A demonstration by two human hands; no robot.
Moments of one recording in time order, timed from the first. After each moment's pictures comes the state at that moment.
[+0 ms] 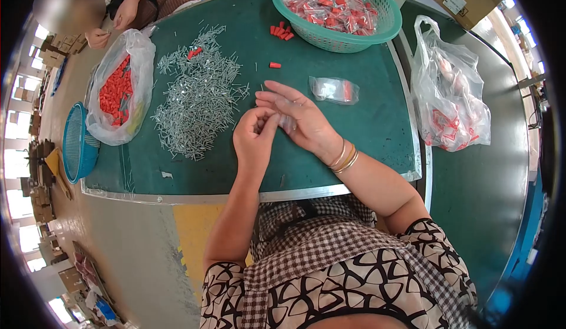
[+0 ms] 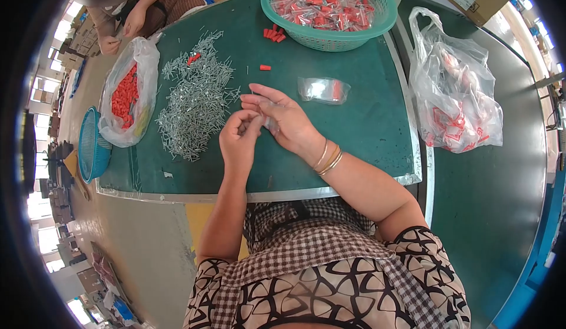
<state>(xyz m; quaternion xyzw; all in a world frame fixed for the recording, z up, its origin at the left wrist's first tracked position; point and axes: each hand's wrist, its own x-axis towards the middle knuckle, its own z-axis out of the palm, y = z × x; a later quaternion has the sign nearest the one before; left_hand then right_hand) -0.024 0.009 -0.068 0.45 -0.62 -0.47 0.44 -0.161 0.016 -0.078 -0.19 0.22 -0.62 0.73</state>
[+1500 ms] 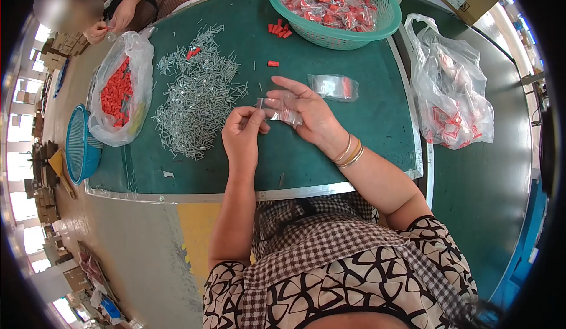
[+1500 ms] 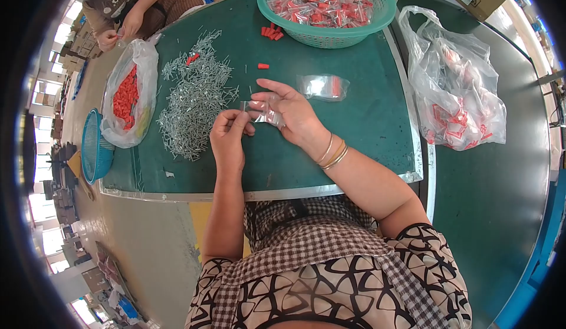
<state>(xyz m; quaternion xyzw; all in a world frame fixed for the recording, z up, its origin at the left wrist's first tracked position) -0.017 0.002 -0.067 0.46 -0.50 -0.56 0.48 -0.170 0.016 -0.064 -0.13 0.30 -0.63 0.71</state>
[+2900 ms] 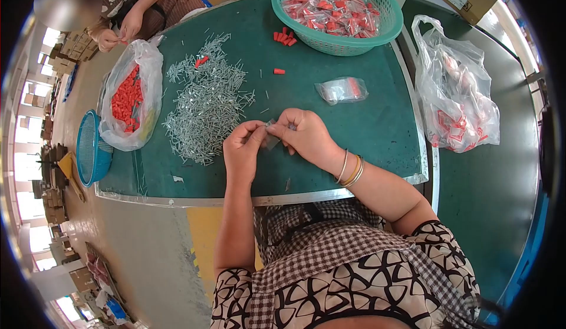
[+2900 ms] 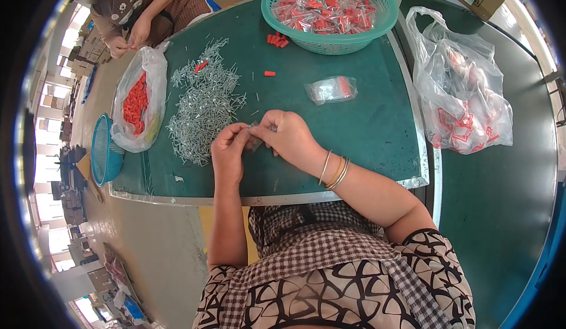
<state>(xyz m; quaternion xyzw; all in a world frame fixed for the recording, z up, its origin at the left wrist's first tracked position) 0.005 0.007 -0.056 0.47 -0.54 -0.56 0.42 -0.159 0.039 -0.040 -0.46 0.53 -0.46 0.53</state>
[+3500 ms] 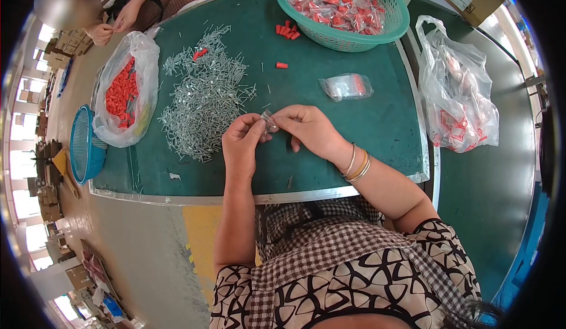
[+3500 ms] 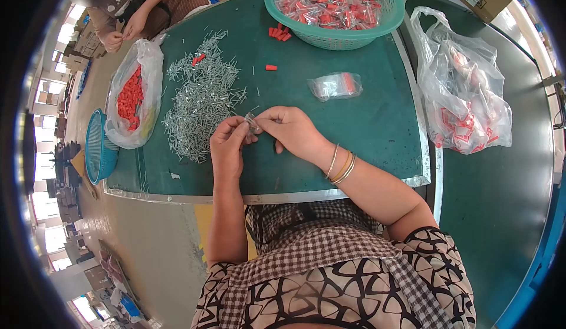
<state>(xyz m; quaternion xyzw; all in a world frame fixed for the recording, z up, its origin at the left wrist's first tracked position) 0.005 0.001 -0.063 0.44 -0.46 -0.63 0.45 -0.162 0.032 -0.049 -0.39 0.48 -0.46 0.63</state>
